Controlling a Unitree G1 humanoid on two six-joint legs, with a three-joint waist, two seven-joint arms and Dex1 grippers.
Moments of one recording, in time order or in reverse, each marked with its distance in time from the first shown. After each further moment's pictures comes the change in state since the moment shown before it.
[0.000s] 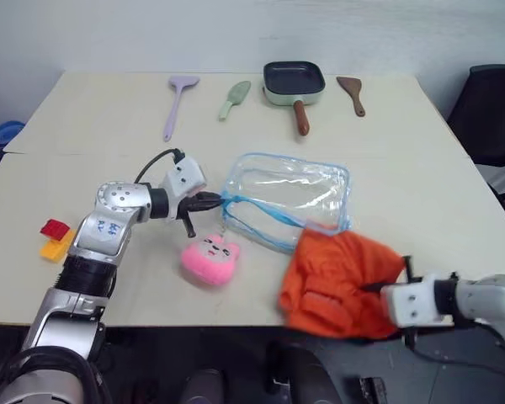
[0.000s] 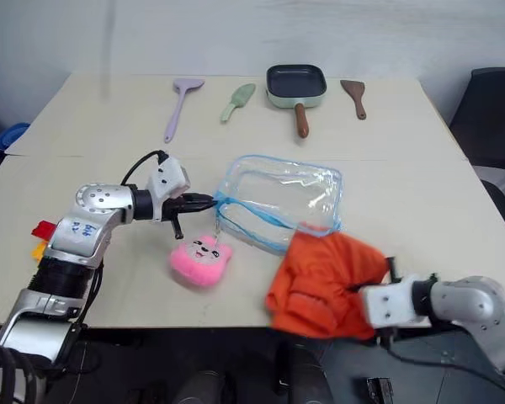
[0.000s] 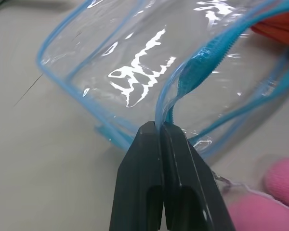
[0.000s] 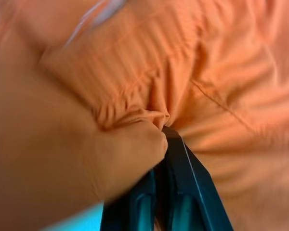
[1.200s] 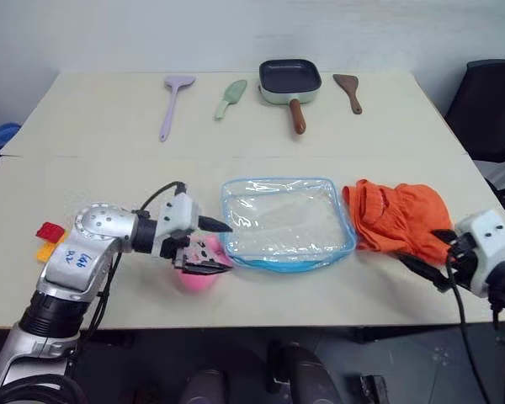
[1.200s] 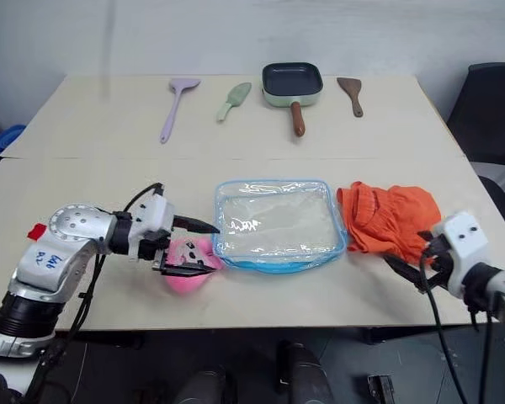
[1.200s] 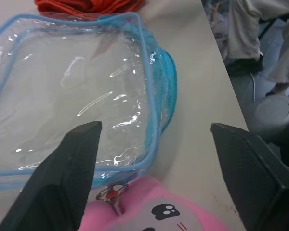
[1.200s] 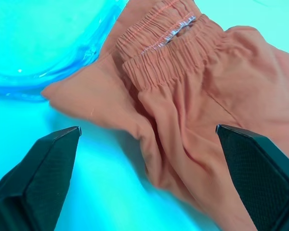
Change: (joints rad) left arm 0.174 0.117 0.099 -0.295 -0.274 0.130 -0.238; right arm 0.088 0.208 -0.461 -0.374 0.451 0.961 -0.176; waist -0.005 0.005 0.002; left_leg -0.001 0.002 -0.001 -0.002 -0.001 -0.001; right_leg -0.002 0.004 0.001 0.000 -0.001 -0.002
